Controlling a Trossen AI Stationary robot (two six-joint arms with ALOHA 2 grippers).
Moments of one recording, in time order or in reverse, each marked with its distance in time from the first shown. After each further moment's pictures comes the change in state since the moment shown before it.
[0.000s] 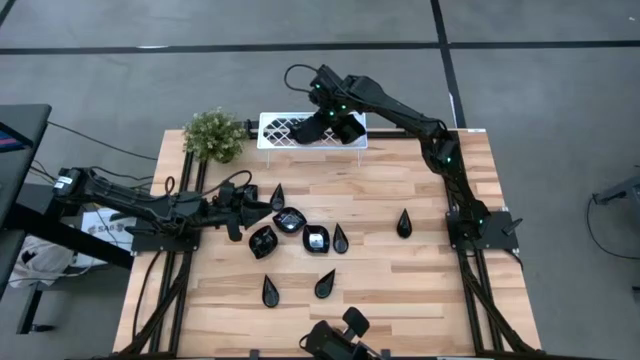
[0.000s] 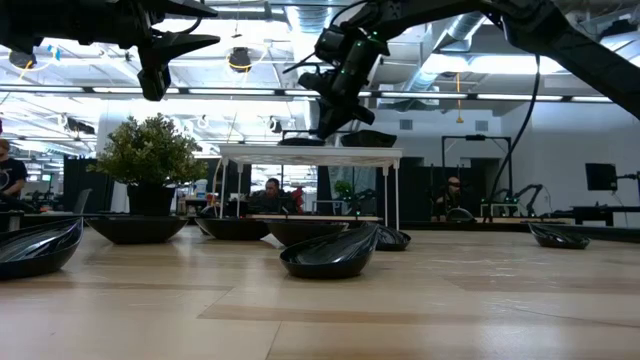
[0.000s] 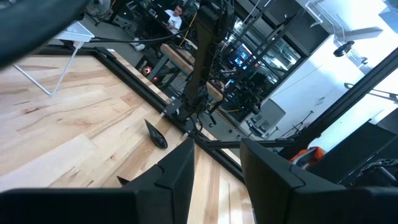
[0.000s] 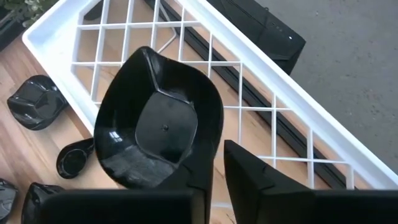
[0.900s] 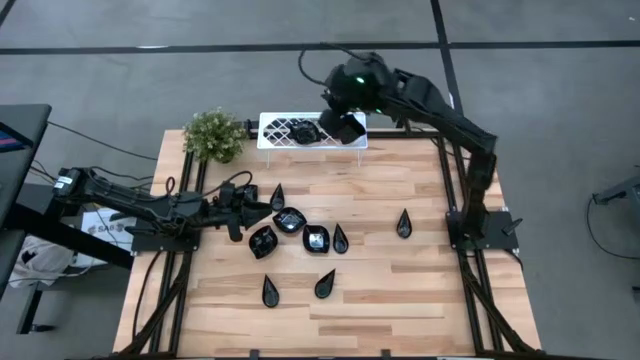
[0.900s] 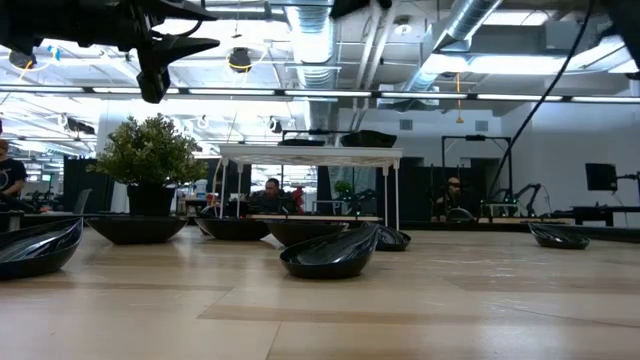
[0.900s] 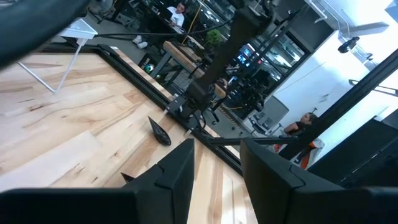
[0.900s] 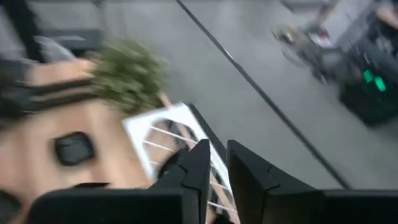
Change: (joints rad) left arm 0.000 0.000 0.000 -0.018 -0.002 0.002; right arm 0.235 -0.397 0.001 0.102 0.340 -0.309
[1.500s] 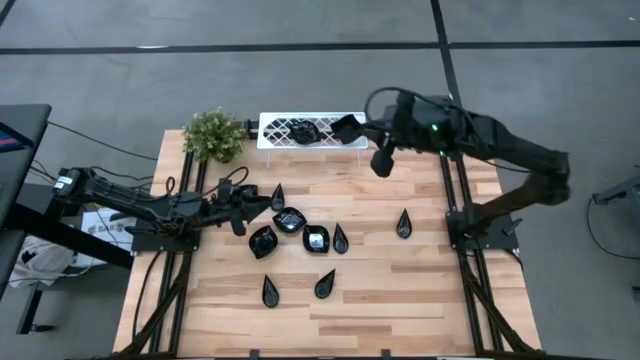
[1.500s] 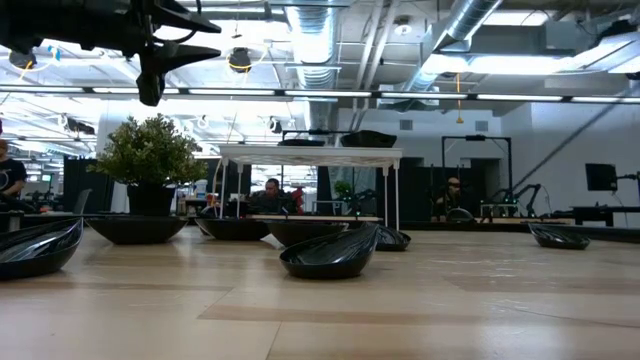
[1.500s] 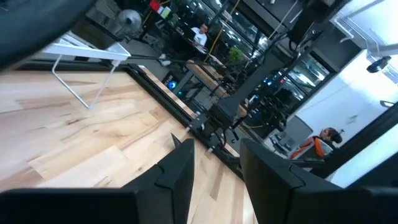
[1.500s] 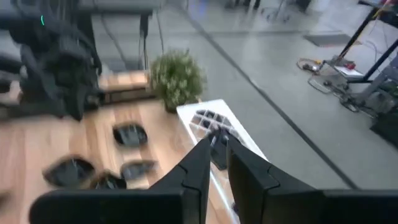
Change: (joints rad) left arm 0.001 0.000 0.000 -0.002 -0.129 0.000; right arm 0.201 -0.591 -0.754 0.303 0.057 0.066
